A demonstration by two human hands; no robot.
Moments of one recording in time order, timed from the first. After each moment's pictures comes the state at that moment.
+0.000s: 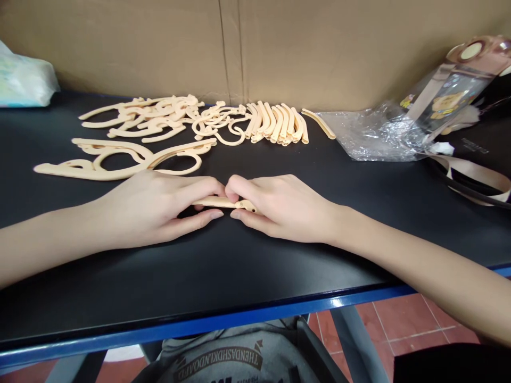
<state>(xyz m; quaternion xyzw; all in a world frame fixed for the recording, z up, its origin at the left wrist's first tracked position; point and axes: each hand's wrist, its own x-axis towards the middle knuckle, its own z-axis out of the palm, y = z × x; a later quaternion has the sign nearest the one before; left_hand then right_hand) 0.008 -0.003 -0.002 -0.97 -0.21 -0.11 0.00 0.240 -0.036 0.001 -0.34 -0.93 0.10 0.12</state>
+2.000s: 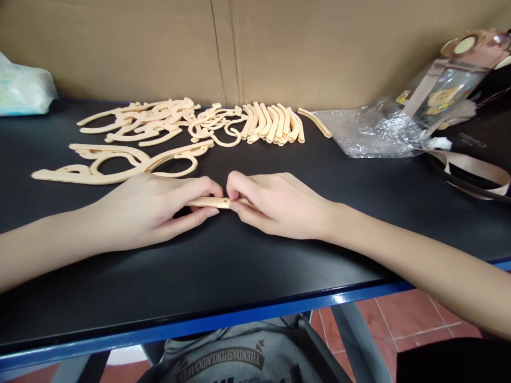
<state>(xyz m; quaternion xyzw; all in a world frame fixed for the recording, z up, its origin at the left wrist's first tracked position) 0.007 -0.003 -0.002 -0.97 -0.20 -0.13 0.01 0.242 -0.035 -0.001 -0.35 -0.92 0.12 0.15</state>
